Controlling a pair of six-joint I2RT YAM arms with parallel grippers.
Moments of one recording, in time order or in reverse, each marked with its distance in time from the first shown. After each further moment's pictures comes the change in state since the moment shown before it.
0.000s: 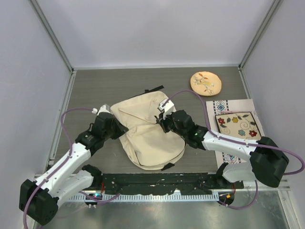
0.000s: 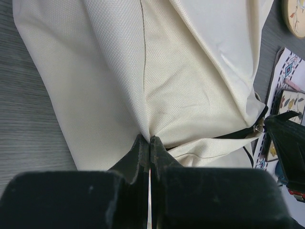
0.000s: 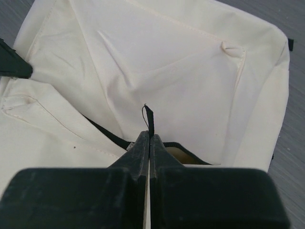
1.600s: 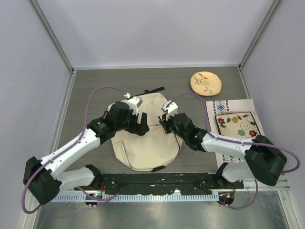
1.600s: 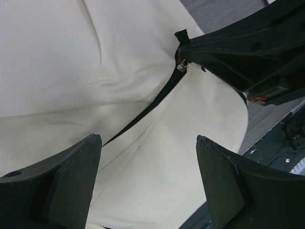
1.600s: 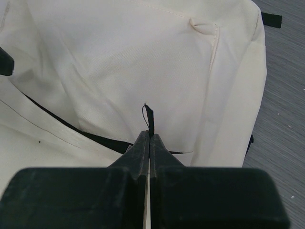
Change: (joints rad) left arm -0.189 0.212 0.268 -0.009 0.188 0.592; right arm -0.013 0.025 -0.094 0.118 0.079 0.053
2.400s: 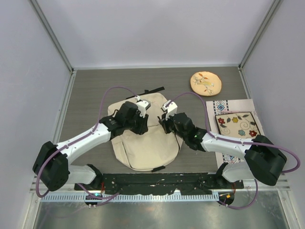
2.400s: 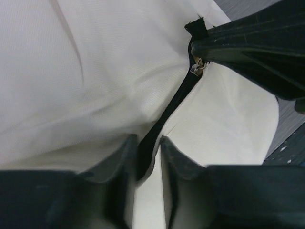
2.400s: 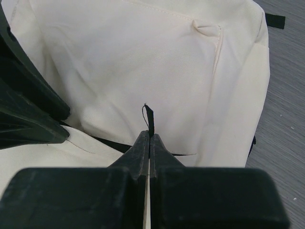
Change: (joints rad) left arm -0.019 0.209 -0.007 0.094 0.022 0.123; right arm 0.000 0.000 0.007 -0.008 -0.010 0.003
